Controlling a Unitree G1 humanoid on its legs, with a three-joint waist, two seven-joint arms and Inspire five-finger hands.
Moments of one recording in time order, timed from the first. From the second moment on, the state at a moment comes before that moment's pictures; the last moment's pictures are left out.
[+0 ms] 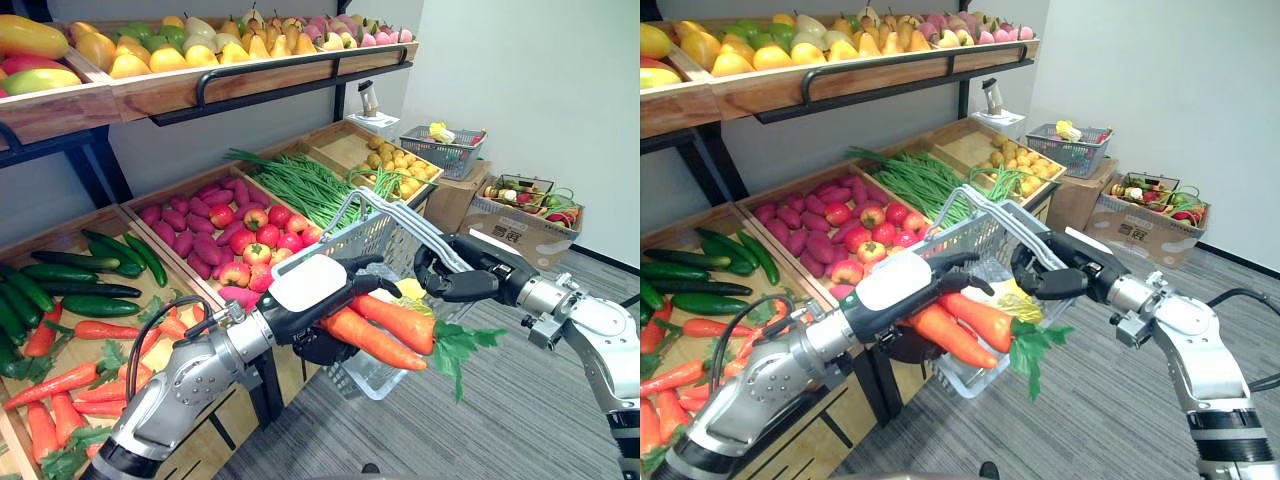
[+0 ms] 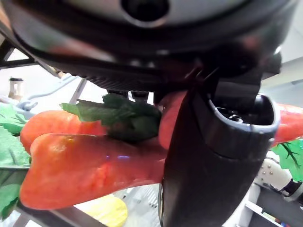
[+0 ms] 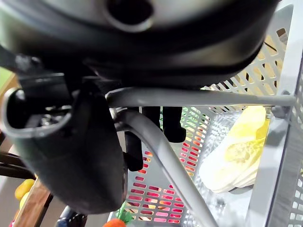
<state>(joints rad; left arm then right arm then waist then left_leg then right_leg) 0.02 0.60 -0.23 -0.39 0.41 -0.41 -0.33 -0.11 -0.71 -0.13 -0.12 0.36 0.16 0.71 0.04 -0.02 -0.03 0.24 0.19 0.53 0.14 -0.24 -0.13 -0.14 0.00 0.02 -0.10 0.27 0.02</state>
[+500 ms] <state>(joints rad) 0.01 0.58 -0.31 -0.08 0.49 -0.32 -0.32 -0.11 -0.72 -0.05 -0.40 0.40 0.20 0.83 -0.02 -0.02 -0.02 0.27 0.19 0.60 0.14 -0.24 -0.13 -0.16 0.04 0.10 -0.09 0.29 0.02</state>
